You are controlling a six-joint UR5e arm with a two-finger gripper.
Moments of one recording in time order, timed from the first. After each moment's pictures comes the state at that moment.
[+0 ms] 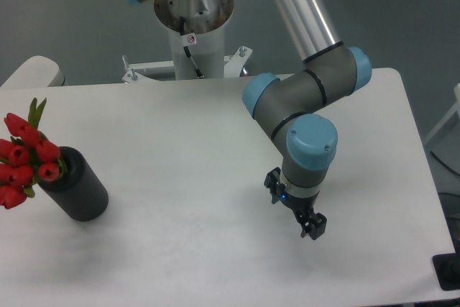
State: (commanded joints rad) arm 2.51 -2.15 -1.46 -1.00 1.59 1.49
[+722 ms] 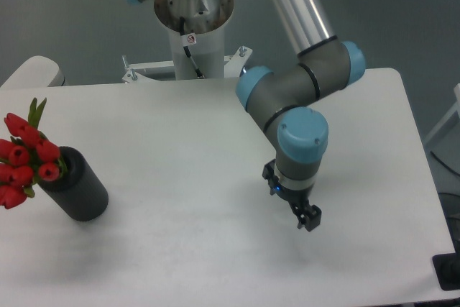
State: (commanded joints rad) arm 2.50 -1.99 -1.62 -1.00 1.40 1.47
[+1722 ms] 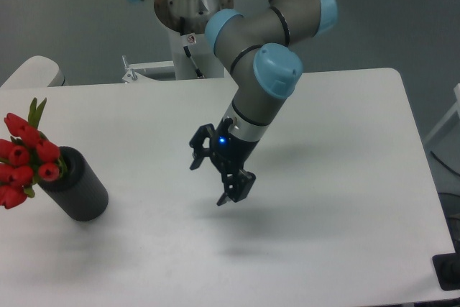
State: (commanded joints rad) arm 2.46 -1.82 -1.79 -1.02 0.96 1.39
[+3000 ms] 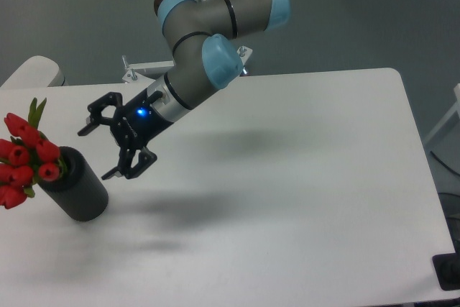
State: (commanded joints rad) arm 2.34 -1.77 -1.90 -1.01 0.50 1.21
